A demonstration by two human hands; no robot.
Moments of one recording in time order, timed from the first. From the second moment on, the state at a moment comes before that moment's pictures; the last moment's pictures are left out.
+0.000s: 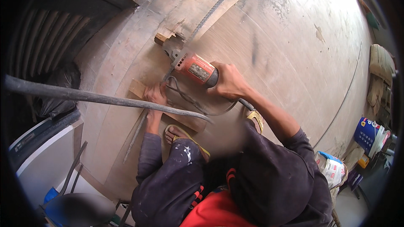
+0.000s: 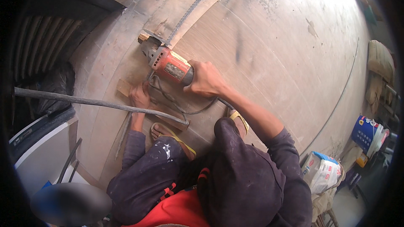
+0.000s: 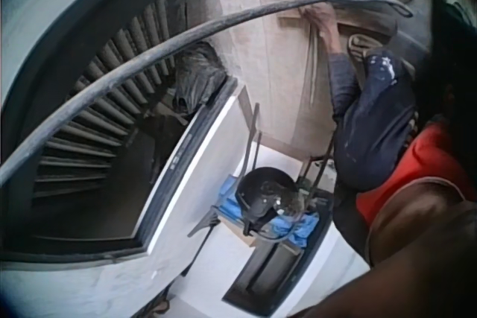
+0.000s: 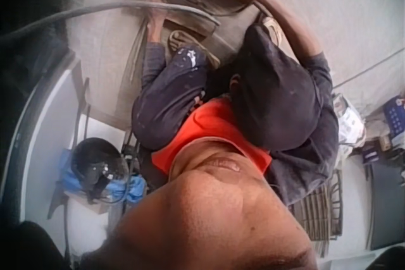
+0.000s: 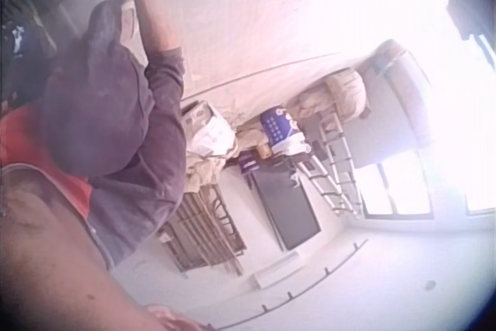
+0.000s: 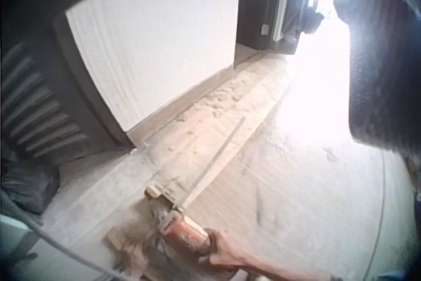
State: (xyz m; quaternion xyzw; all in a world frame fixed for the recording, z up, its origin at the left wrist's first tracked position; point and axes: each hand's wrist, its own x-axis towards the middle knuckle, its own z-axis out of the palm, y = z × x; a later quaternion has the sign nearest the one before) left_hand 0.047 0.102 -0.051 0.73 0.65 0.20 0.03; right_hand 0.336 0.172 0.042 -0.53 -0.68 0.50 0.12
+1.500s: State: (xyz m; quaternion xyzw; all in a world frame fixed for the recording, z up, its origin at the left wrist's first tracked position) left_hand 0.038 0.106 -0.049 0.70 0.67 0.21 0.14; right_hand 0.328 0.173 0.042 -0.52 -0.69 0.49 0.11
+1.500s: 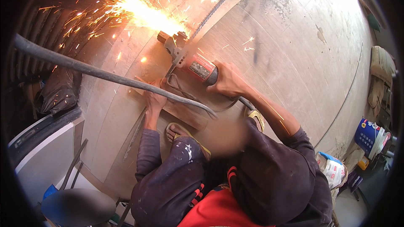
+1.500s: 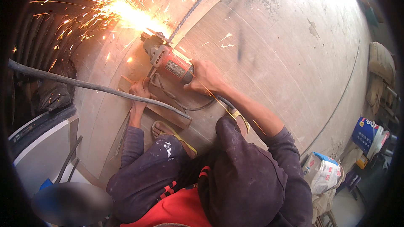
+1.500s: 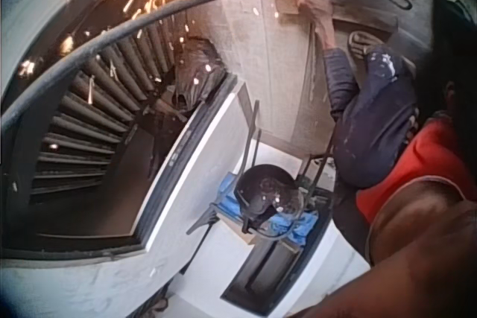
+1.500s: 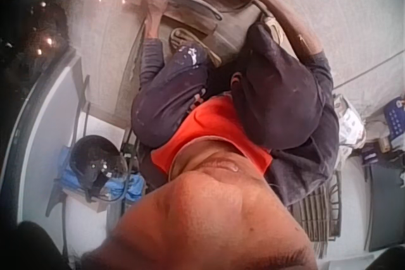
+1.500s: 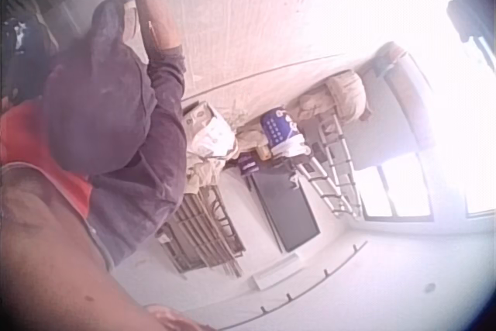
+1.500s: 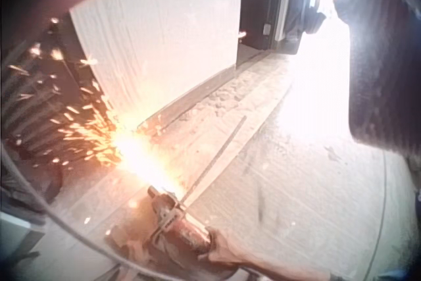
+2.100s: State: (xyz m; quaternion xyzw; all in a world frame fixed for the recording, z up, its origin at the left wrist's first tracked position) left_hand 0.039 0.108 -0.044 0.70 0.66 0.21 0.15; right_hand 0.327 0.176 0.041 -0.53 -0.68 0.49 0.09
